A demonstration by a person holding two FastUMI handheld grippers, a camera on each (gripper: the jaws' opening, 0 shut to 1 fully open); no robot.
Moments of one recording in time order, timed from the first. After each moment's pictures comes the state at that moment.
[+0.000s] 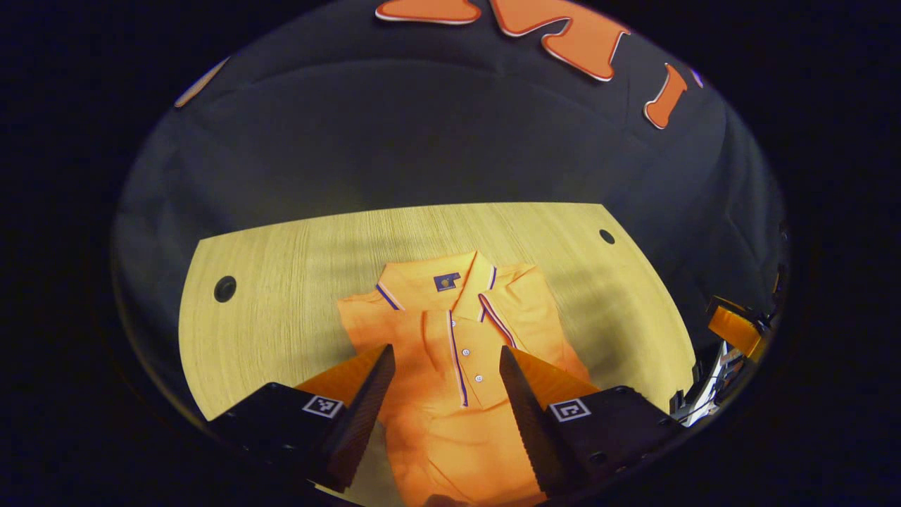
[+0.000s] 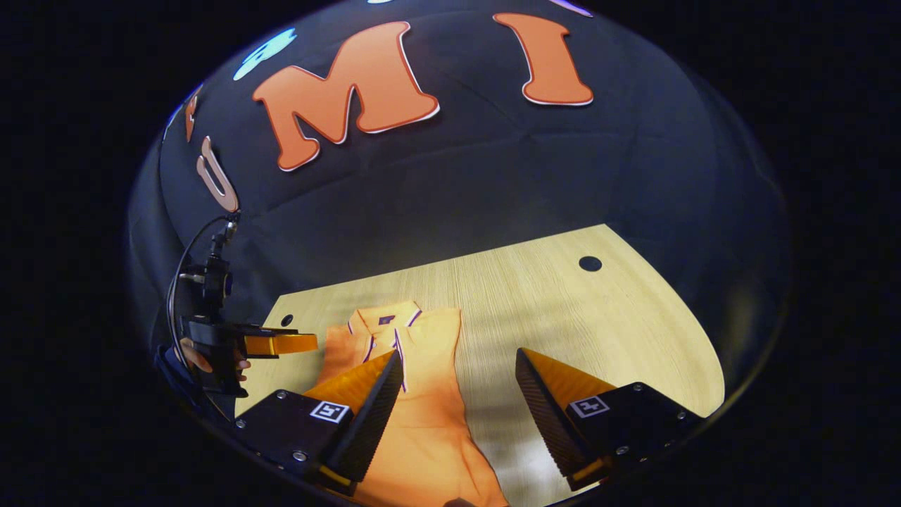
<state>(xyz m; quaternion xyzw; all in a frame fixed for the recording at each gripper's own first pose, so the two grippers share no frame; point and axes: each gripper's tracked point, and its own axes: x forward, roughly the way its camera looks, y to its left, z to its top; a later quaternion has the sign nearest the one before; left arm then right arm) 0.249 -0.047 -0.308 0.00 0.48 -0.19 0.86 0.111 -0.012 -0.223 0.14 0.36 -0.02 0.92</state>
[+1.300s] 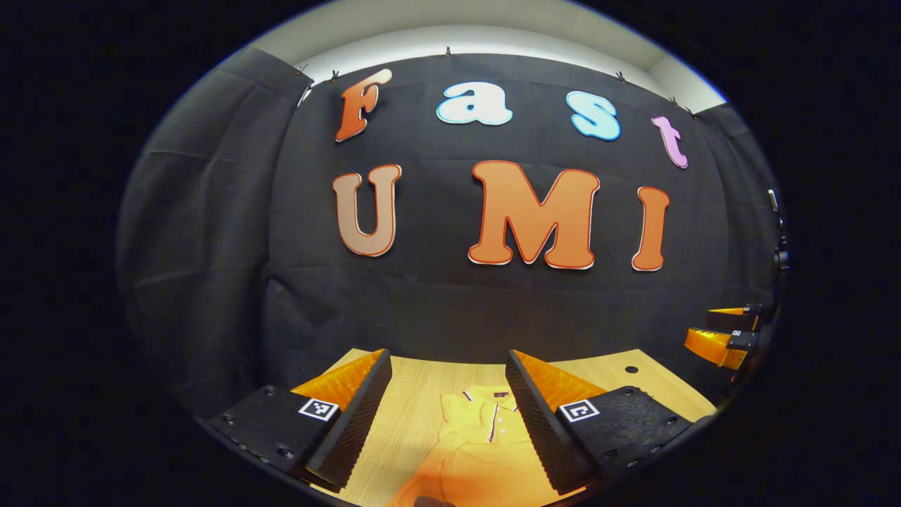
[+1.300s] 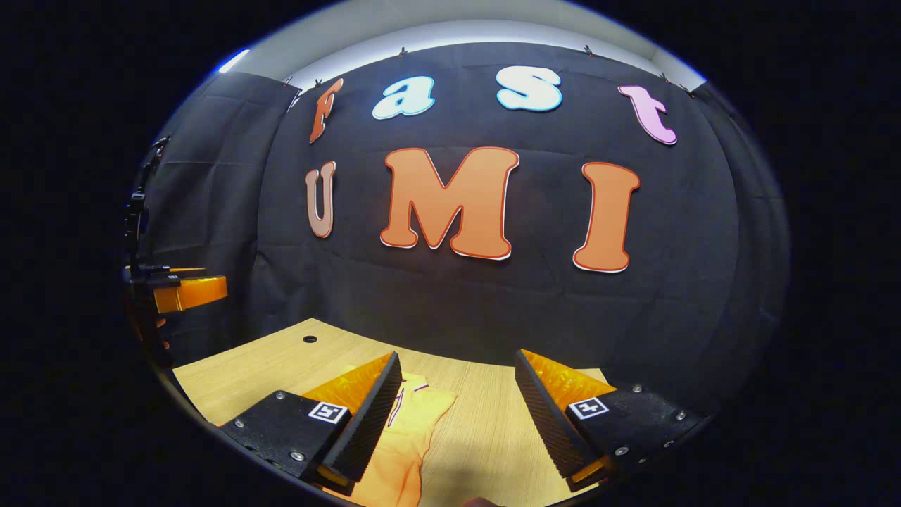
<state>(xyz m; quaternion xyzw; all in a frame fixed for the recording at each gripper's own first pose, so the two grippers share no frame) 0.060 0.020 -0.045 -0.01 0.08 0.03 1.00 0.059 -0.020 -0.071 -0.01 0.12 0.08 0.99</state>
